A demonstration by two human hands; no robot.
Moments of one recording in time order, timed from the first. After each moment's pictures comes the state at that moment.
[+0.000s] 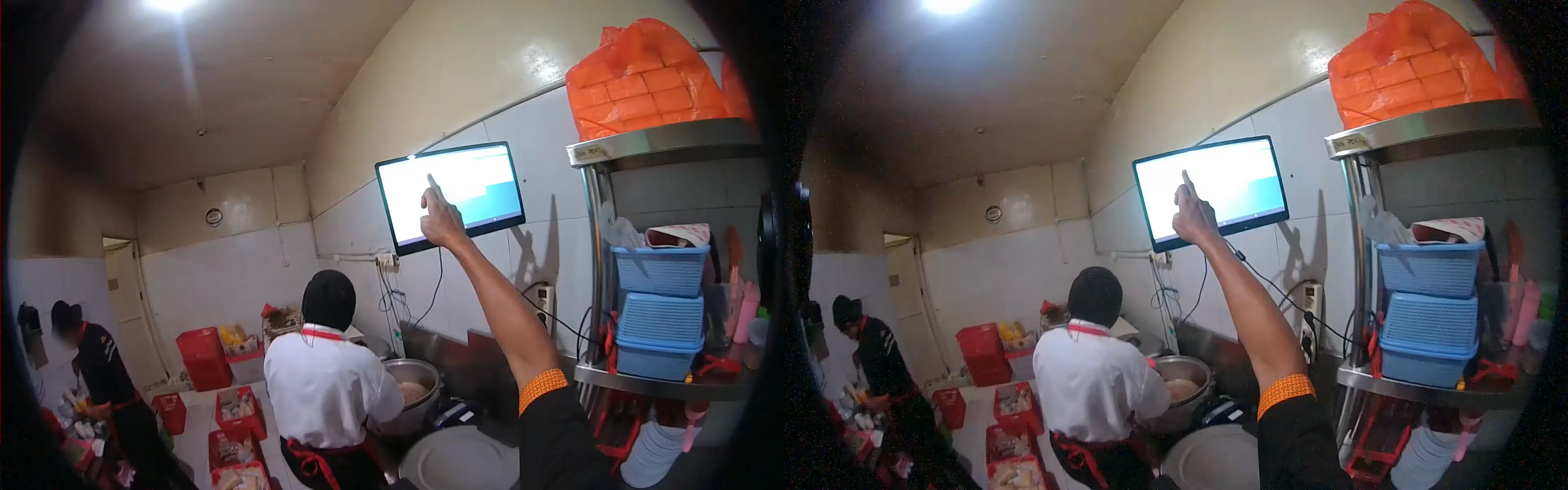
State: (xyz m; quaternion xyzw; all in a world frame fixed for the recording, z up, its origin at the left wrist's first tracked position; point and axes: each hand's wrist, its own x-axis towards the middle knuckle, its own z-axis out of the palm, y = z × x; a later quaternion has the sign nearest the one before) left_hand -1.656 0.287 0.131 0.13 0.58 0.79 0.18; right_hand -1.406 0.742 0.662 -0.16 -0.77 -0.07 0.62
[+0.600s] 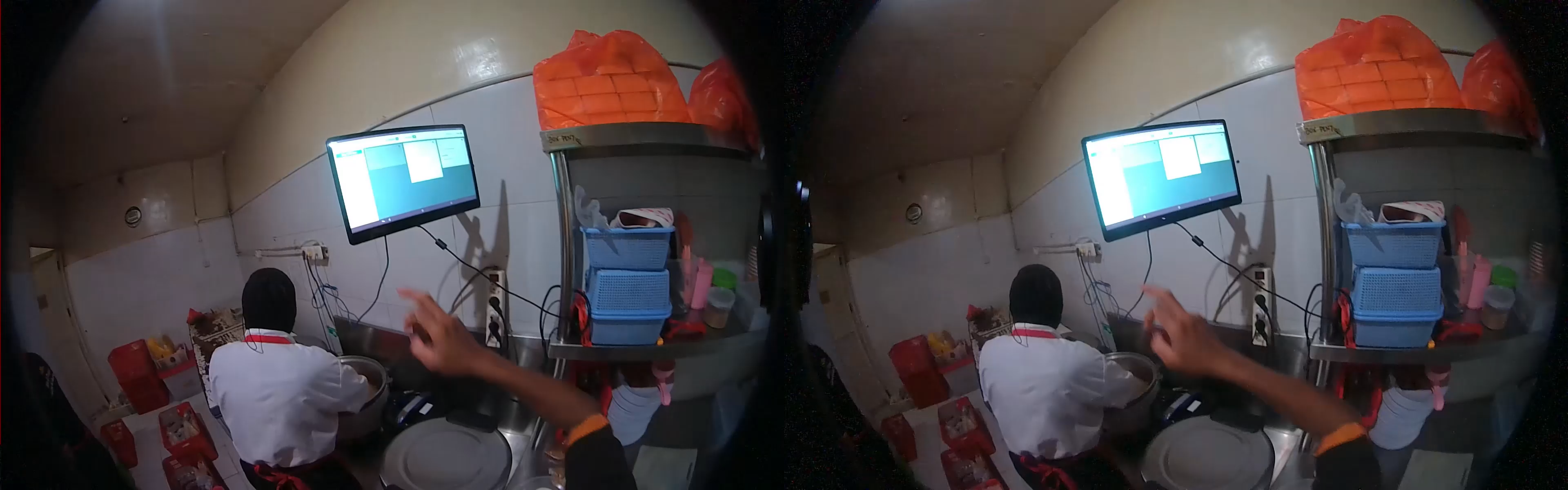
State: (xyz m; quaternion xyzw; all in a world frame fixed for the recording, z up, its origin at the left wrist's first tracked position) left_hand -1.670 0.628 0.305 0.48 0.56 0.65 0.17; right_hand -1.355 0.633 0.484 -0.07 -0.85 -0.01 0.52
